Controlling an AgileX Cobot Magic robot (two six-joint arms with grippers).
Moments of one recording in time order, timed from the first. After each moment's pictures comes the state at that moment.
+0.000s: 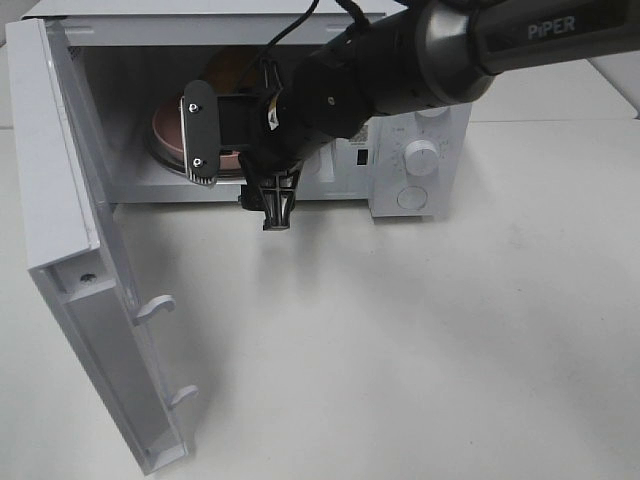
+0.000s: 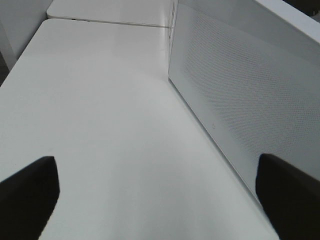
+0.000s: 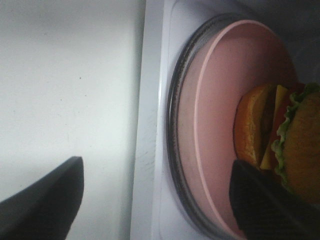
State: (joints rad) left arm 0.04 0.00 -0.52 -0.08 1.07 0.00; right arm 0.68 2.12 -1.48 -0.21 0.16 -0.88
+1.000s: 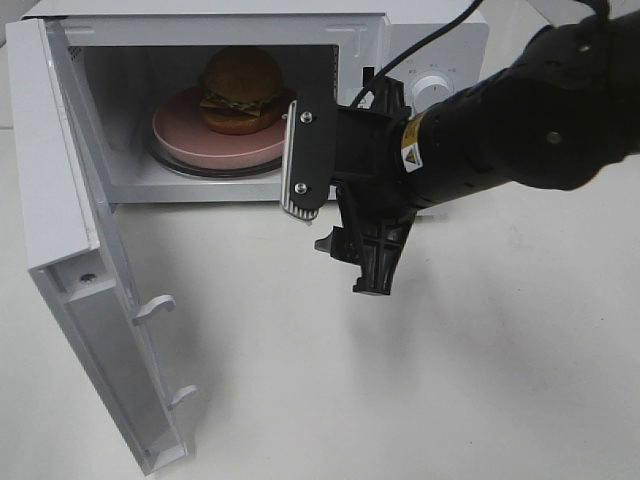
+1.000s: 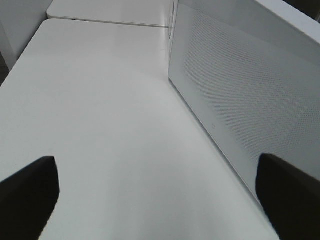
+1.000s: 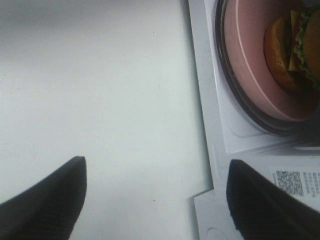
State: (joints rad) left arm 0.04 0.00 -0.52 -0.08 1.07 0.00; right arm 0.68 1.63 -0.91 -0.23 0.10 -0.64
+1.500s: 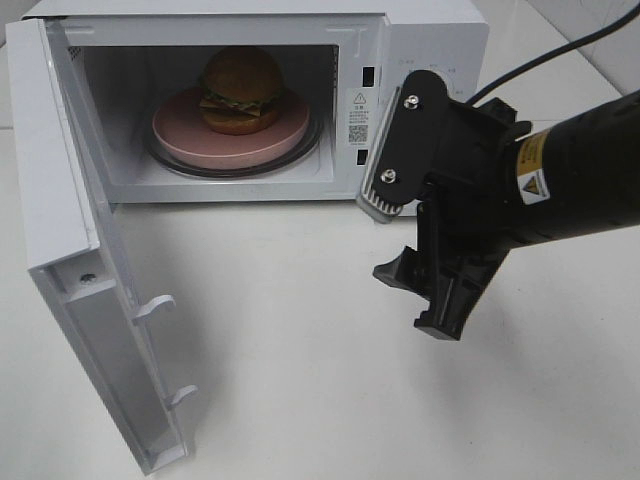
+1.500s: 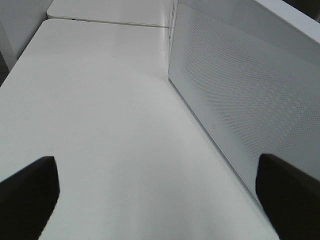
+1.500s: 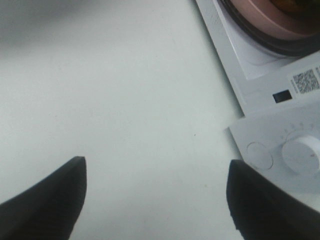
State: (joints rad) left arm 0.04 0.00 -0.52 -0.08 1.07 0.00; right arm 0.68 1.36 -0.71 -0.23 0.21 -0.37
